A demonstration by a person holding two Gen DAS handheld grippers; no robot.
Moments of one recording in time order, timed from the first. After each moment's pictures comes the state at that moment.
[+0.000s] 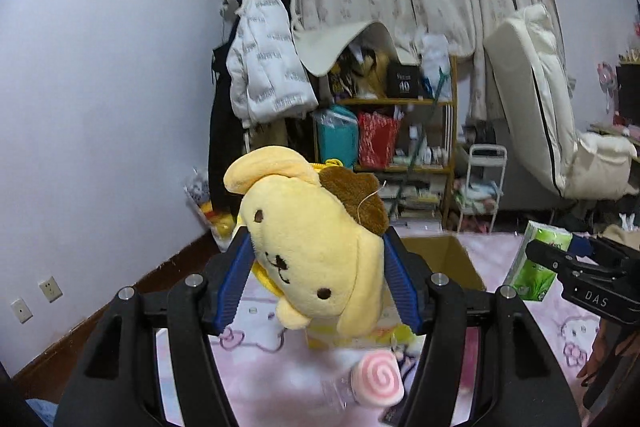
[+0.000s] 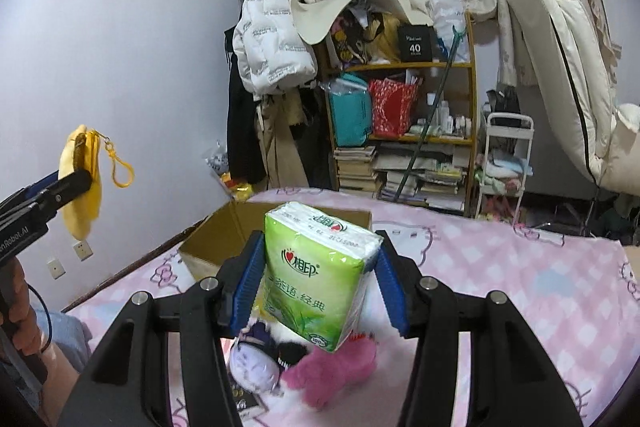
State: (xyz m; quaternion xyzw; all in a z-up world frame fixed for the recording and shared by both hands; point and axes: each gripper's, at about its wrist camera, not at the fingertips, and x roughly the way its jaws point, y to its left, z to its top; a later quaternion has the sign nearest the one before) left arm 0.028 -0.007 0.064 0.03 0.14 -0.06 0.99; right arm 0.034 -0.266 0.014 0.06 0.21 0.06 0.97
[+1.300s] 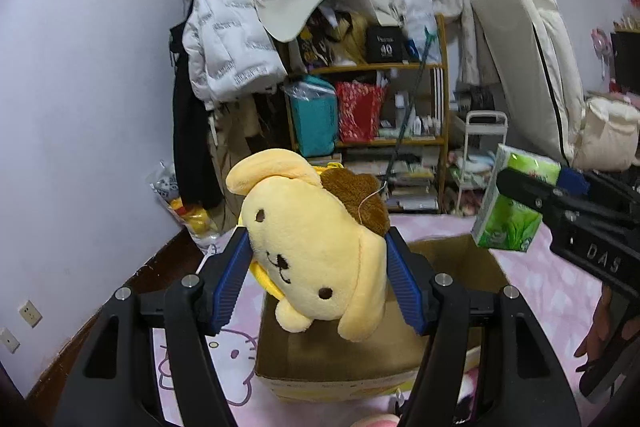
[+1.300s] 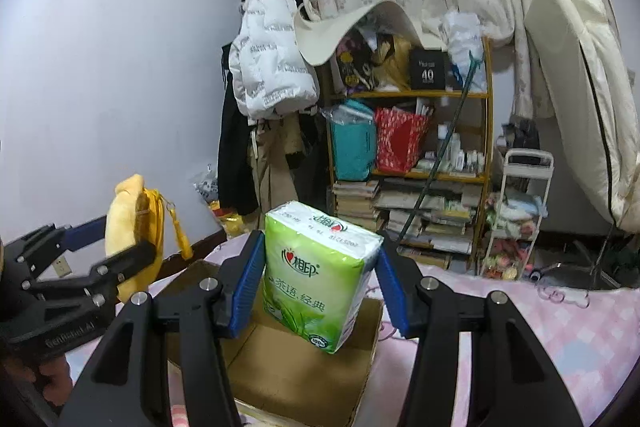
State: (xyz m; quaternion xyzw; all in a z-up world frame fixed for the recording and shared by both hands) left arm 0.158 -0.061 0.010 0.08 0.19 -0.10 0.97; right arm 0.143 -0.251 0.012 0.04 0.17 0.06 0.98
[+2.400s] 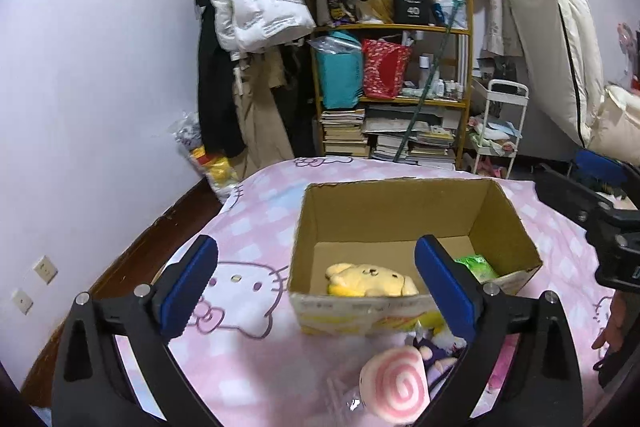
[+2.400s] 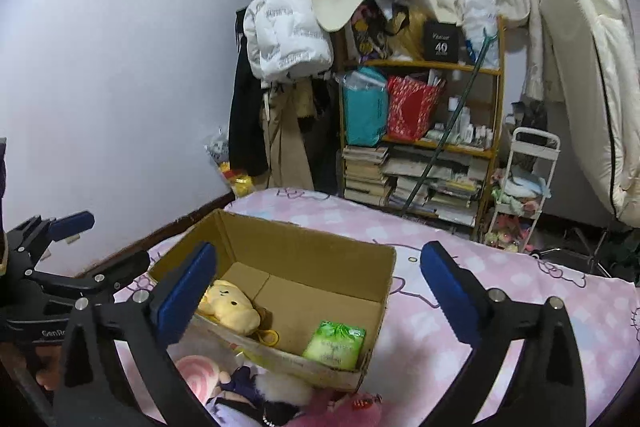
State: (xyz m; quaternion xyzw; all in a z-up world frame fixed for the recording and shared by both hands) left arm 0.121 -0.030 -0.005 0.06 0.27 -0.05 0.96; right arm 0.111 -0.243 0.004 0.02 0.22 0.08 0.97
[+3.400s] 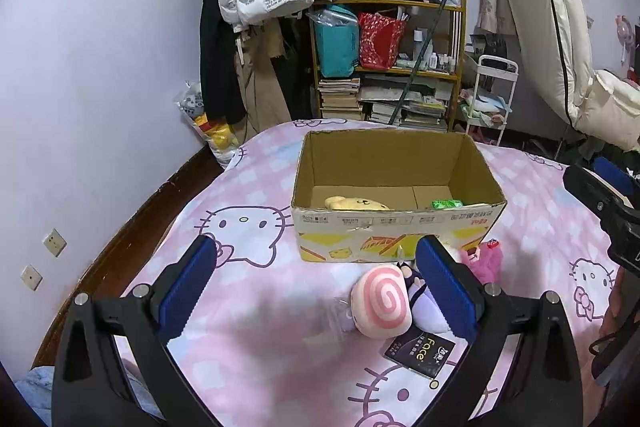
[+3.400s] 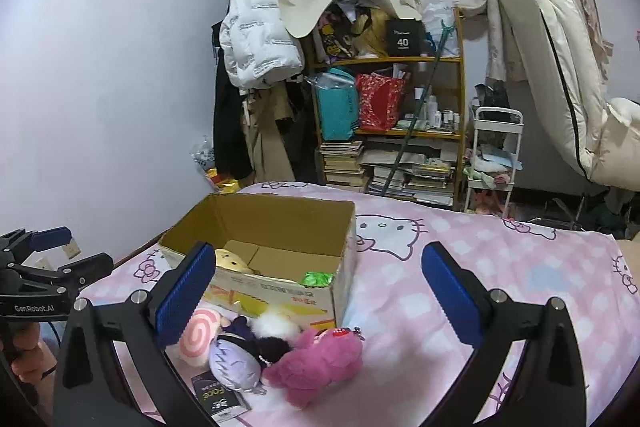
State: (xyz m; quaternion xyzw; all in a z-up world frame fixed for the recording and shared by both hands) left arm 0.061 -0.023 -0.001 0.06 0.32 -0.05 0.94; right arm 0.034 -0.274 -0.006 0.06 0.22 0.04 0.97
